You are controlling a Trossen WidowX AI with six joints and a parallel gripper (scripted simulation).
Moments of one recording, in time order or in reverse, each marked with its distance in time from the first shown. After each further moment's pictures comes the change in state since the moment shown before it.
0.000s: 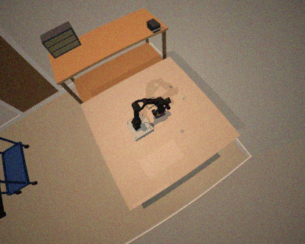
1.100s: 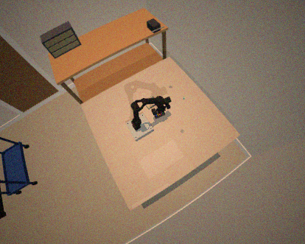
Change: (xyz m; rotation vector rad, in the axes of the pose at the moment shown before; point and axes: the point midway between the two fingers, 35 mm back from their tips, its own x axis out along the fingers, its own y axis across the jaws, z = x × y) arm -0.016 0.000 0.000 0.001 0.000 -0.001
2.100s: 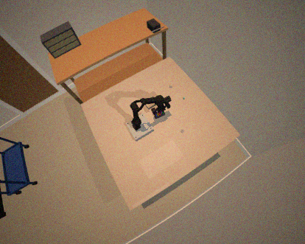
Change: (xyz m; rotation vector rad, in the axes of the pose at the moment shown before) arm -0.015 0.001 0.000 0.000 0.000 0.000
